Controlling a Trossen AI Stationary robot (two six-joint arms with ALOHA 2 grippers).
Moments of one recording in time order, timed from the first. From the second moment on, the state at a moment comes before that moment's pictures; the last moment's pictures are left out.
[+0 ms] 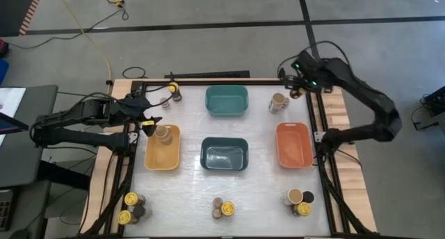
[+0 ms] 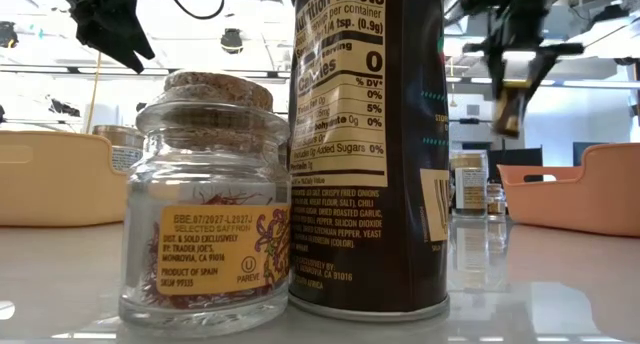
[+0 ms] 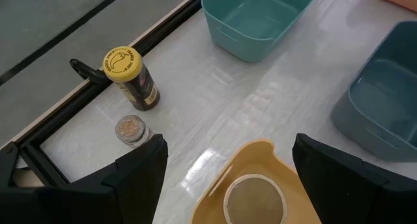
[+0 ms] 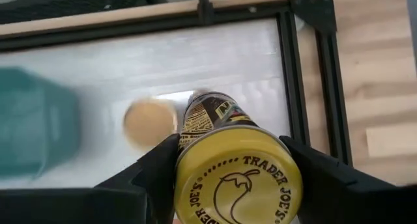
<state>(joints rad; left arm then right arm) 0.12 0.69 0.97 -1.06 -0.45 -0.41 -0.73 1.20 1.32 -1.37 0.29 0.90</state>
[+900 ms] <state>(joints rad) 0.12 0.69 0.97 -1.06 -0.45 -0.39 -0.21 1.25 1.32 -0.99 0.32 1.13</state>
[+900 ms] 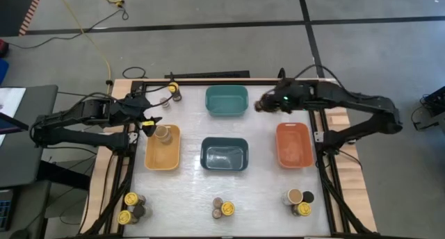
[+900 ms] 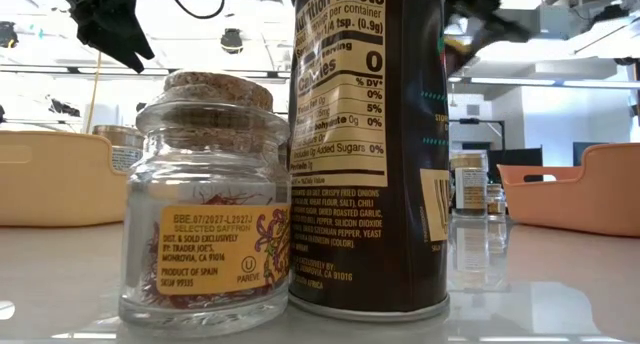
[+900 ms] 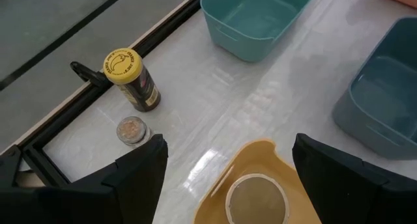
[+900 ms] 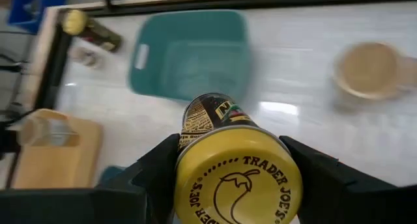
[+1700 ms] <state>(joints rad) 0.12 0.69 0.97 -1.06 -0.45 -0.40 -0.07 1.46 1.51 -1.46 0.23 1.16</state>
